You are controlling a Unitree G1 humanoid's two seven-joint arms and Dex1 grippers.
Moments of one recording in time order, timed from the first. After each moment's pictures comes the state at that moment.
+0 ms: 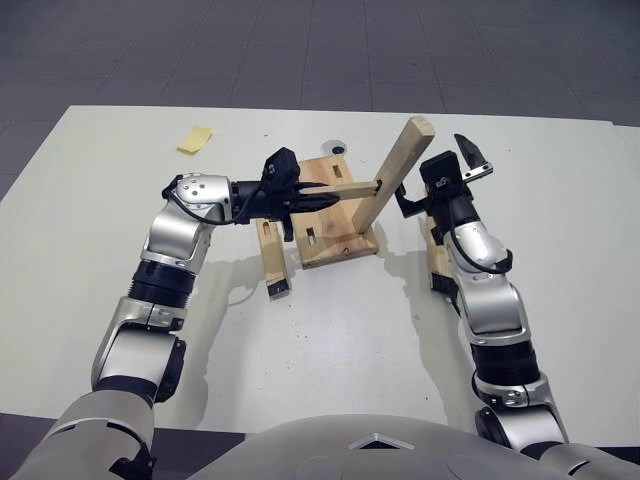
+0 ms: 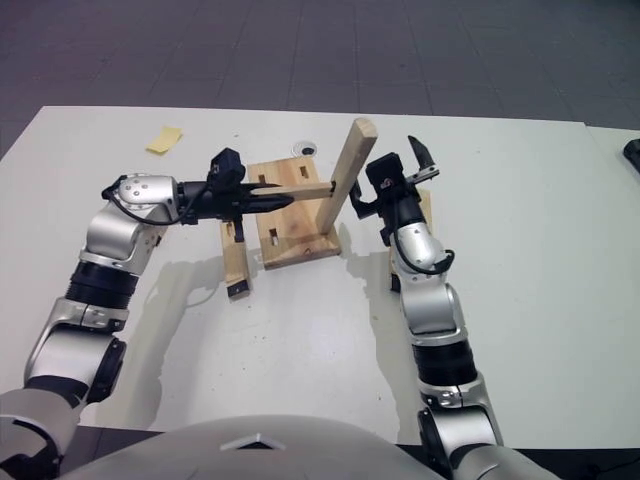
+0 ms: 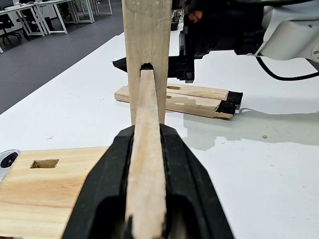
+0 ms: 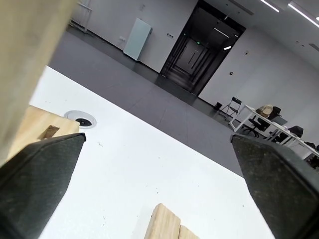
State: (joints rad) left arm -0.59 0.42 -0.21 0.23 -0.30 0.26 -1.12; right arm -0.23 -0.21 0.12 -0.20 -0.28 0.42 0.07
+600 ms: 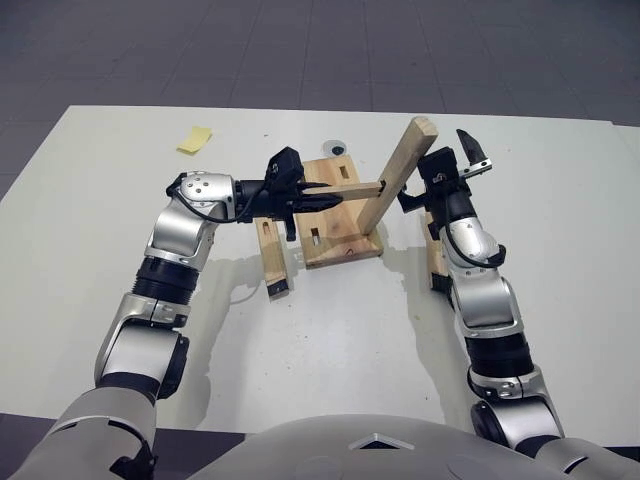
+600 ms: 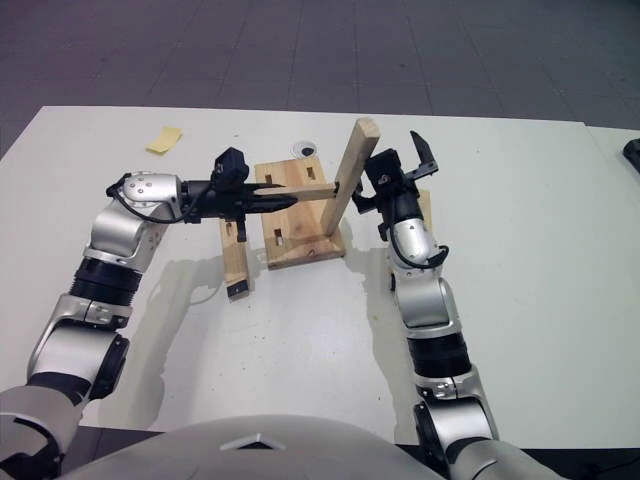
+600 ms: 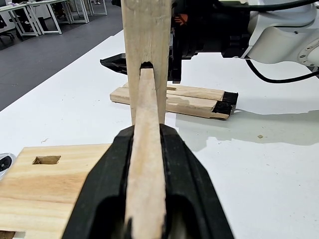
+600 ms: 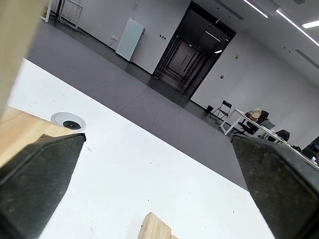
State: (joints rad) left arm -0.62 0.43 -0.22 0.27 -0.30 0.25 -1.16; right arm -0.25 -0.20 0.14 -0.20 -0.30 0.36 0.07
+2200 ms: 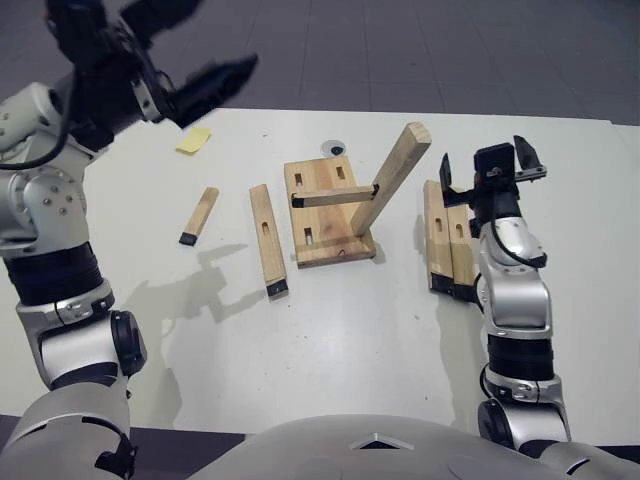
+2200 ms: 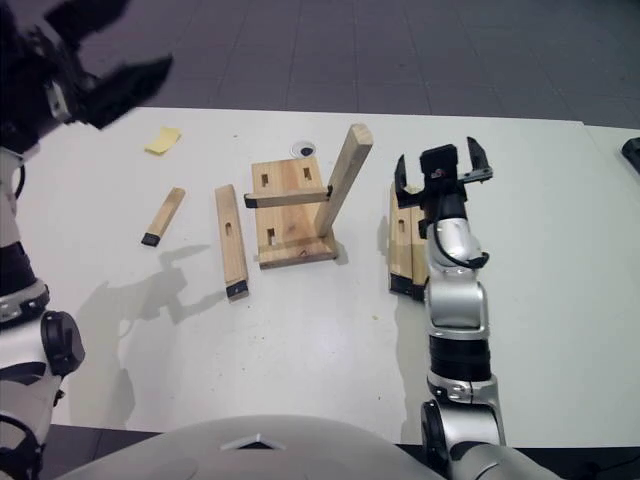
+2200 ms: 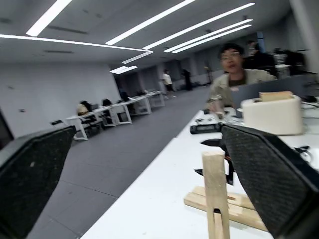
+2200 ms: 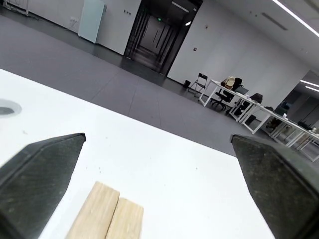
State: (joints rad) left arm -0.60 0.56 0.34 -0.15 -0.70 0.48 -0.89; right arm -0.19 -0.24 -0.09 -0.26 -0.21 0.50 0.09
